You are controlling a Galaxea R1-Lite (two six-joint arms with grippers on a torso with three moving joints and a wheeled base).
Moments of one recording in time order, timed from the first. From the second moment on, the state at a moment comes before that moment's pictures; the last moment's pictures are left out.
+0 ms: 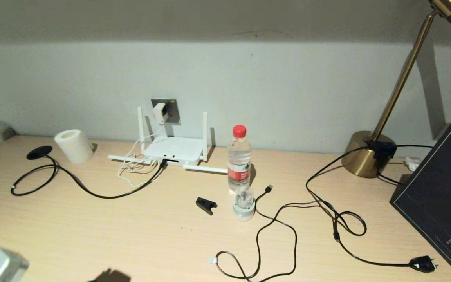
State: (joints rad) left arm -0.19 0.85 -0.07 -0.34 -0.18 0.02; right arm -0.01 0.00 0.00 -0.09 0.02 -0.04
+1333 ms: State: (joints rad) left arm 0.00 0.00 0.00 -0.04 0.00 -0.03; right arm -0.01 0.00 0.00 -0.09 0.01 -0.02
